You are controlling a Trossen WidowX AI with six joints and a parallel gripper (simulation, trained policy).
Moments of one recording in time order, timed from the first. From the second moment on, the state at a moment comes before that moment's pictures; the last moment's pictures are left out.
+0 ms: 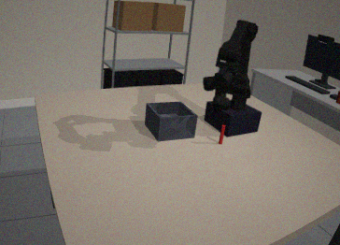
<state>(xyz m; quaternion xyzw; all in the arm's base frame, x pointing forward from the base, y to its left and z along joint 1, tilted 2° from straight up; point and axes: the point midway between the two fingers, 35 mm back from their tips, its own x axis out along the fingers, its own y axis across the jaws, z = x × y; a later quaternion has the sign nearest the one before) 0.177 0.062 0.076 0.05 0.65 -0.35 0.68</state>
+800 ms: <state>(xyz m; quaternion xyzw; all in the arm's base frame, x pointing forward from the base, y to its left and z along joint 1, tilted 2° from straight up) 0.182 0.097 -0.018 0.21 0.62 -0.38 0.66</state>
